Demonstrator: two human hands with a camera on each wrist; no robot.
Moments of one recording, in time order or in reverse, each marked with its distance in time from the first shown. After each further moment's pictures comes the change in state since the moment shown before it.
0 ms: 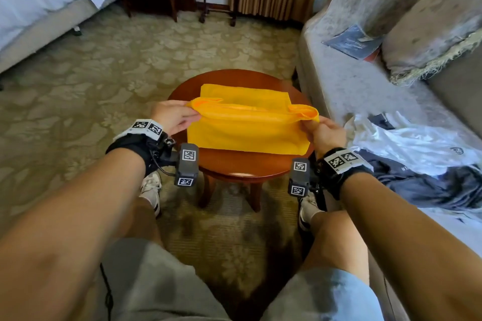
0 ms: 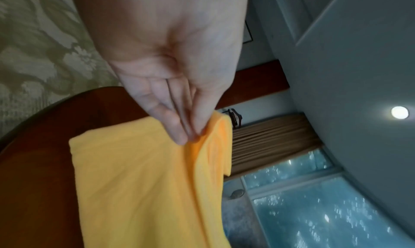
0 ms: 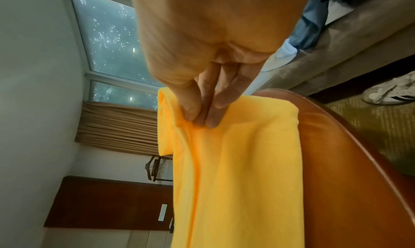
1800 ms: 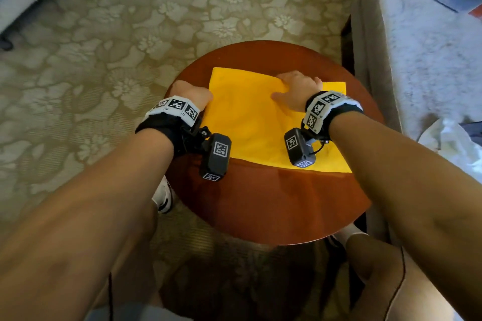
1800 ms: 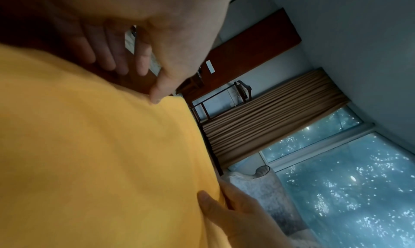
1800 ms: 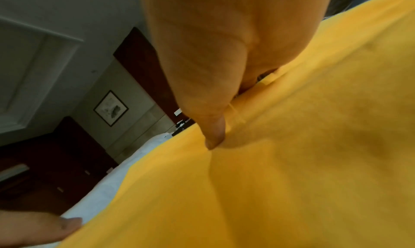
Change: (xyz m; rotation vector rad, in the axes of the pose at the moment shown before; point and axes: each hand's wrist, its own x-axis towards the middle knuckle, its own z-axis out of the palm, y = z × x) left_hand 0.195 0.003 0.047 0.664 0.313 -0.216; right_hand 0.178 -0.018 0.205 -1.331 -0.639 -0.422
